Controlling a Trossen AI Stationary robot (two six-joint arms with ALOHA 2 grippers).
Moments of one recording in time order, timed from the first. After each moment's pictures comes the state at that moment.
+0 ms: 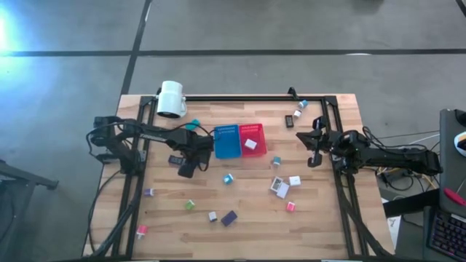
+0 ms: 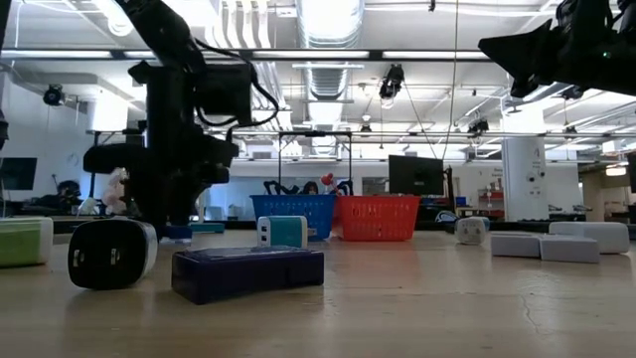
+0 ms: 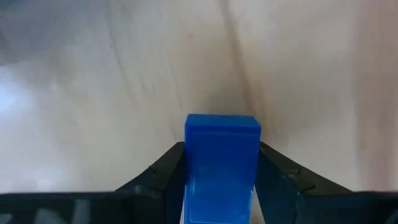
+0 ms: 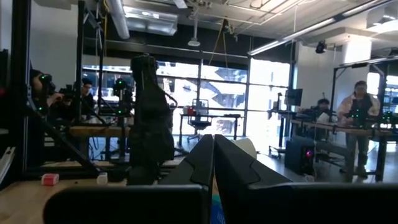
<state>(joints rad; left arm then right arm) 0.15 1.63 0.86 -0.74 0.02 0.43 -0.18 0.36 0.01 0.67 0.03 -0.05</state>
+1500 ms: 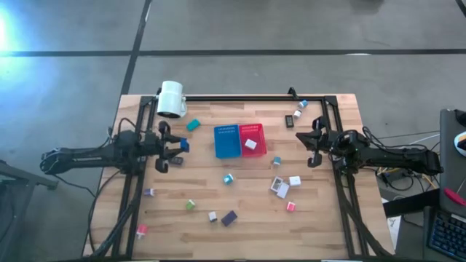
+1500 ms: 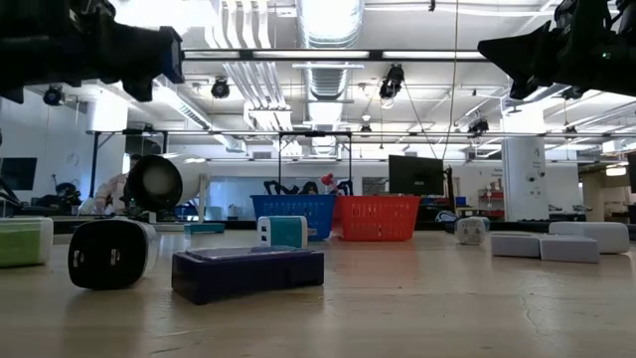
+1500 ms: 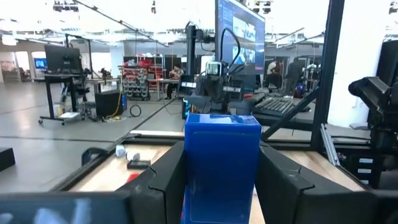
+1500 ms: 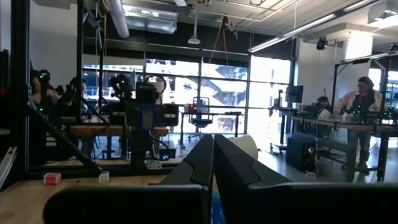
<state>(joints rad) 0.15 0.30 0.08 0.34 0.11 -0.02 -0.18 0.36 0.01 0.66 0.03 -0.03</state>
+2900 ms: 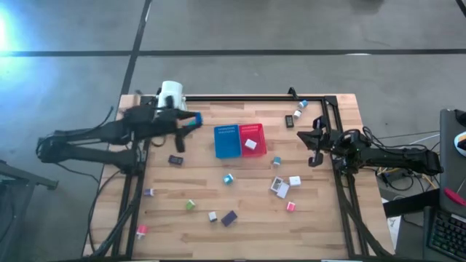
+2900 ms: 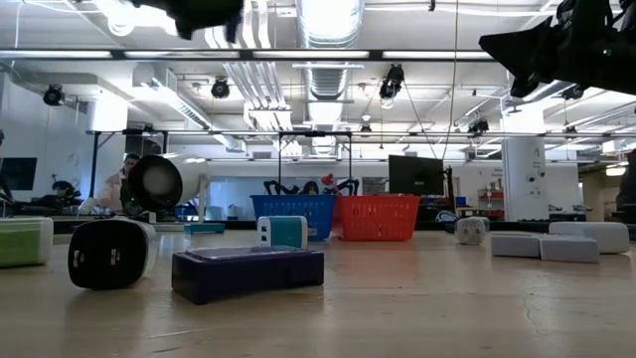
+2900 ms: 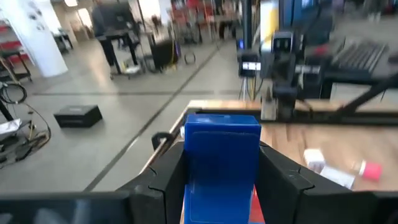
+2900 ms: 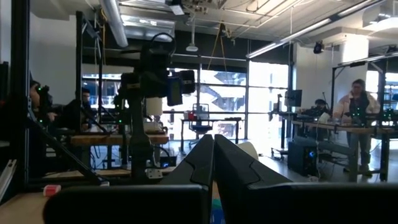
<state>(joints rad) 0.17 0.88 0.79 -0.06 -0.13 0.14 -0.18 0.36 0.01 0.70 0.04 -0.01</state>
